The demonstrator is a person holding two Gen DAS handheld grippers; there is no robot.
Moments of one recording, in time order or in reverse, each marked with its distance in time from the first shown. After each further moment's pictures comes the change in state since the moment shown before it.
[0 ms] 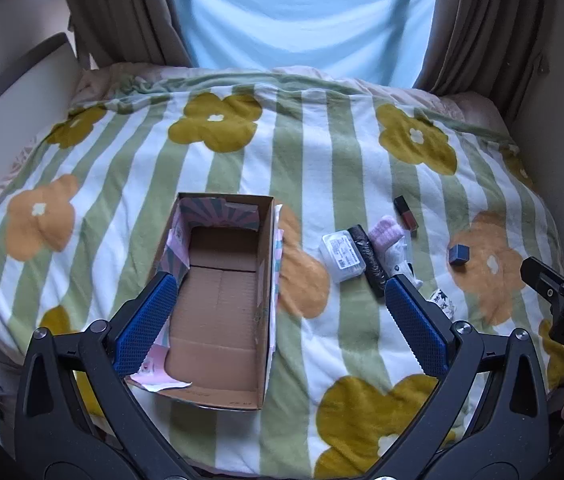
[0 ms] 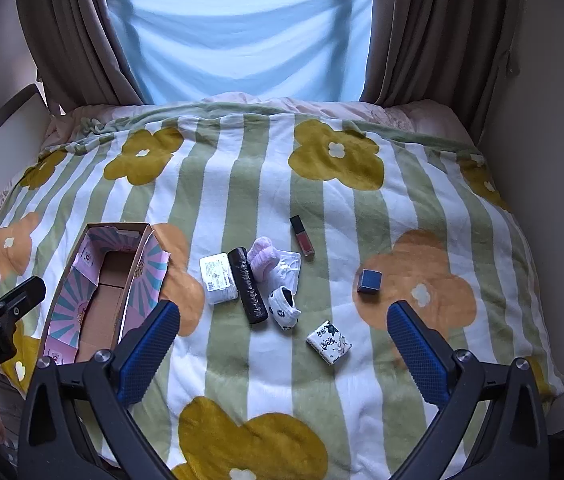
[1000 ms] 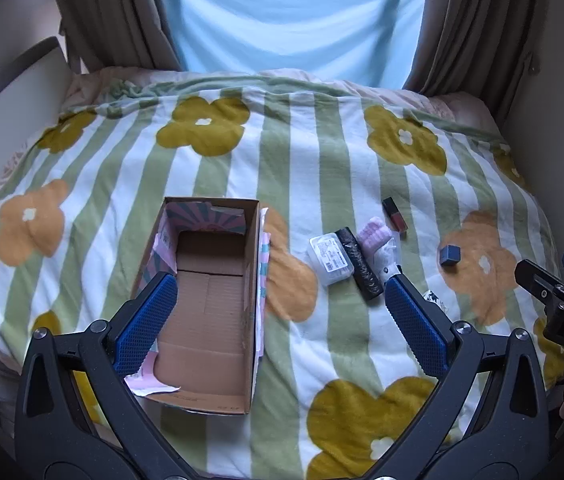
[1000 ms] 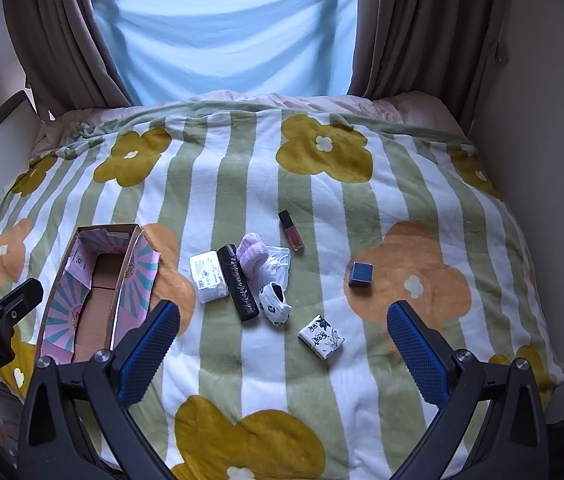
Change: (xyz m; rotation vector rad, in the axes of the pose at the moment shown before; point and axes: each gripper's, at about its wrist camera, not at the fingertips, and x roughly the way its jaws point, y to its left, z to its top) left arm 0.002 -0.009 0.001 0.012 -0.007 -0.026; right arm 0.003 -0.009 -0.002 0.032 0.018 -0.020
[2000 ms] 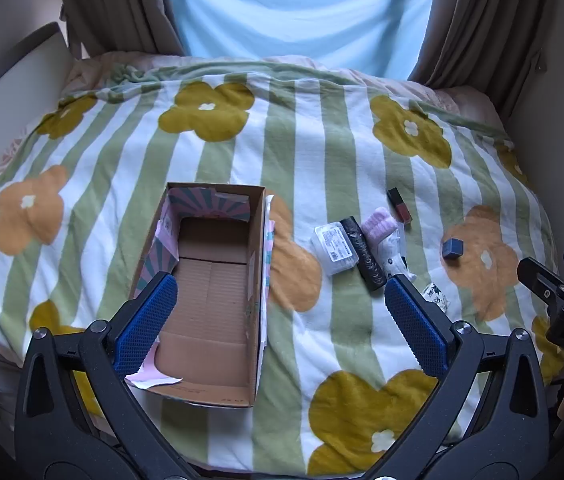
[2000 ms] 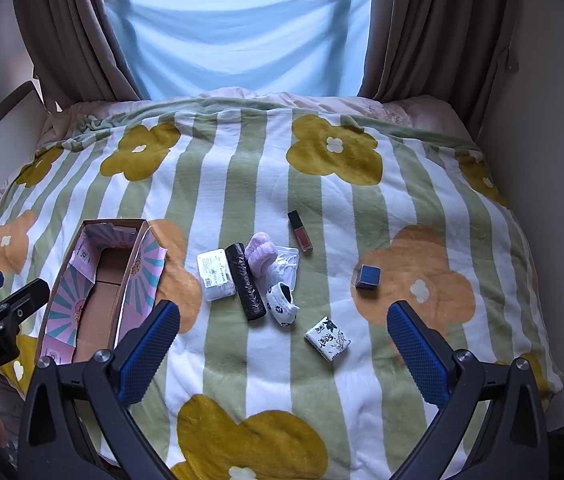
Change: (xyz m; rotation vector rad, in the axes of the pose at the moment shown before) left arm 0.010 0.011 -0.004 -0.019 0.046 -0.001; right arm 0.000 0.015 -0.002 -0.029 0.003 0.006
